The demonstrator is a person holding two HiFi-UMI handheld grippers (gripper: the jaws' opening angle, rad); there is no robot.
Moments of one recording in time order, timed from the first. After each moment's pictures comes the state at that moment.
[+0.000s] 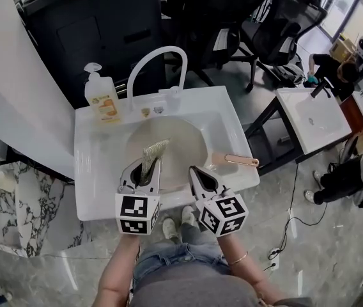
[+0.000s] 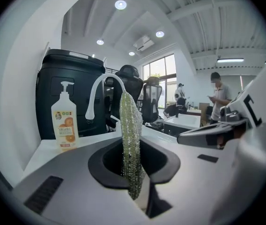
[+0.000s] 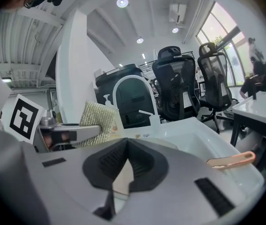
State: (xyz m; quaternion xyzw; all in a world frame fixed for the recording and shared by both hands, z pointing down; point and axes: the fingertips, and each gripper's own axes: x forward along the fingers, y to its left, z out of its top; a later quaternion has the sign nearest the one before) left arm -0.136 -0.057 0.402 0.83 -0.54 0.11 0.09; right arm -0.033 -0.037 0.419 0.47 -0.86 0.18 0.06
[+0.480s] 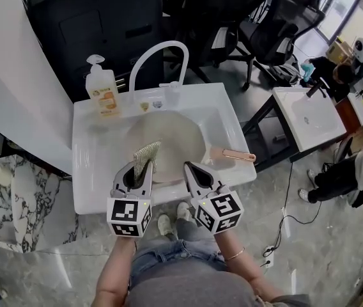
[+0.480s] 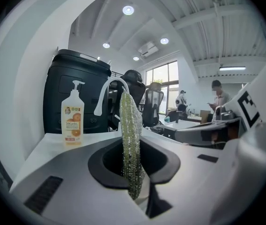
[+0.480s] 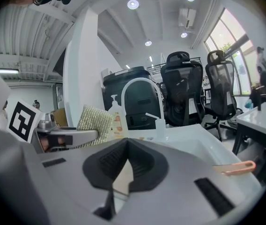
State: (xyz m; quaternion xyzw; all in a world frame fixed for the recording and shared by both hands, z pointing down) left arm -0.157 -0.030 0.407 0.83 -0.55 0.07 0.10; right arm -0.049 -0.024 0.410 0.46 -0.88 0.13 0.07
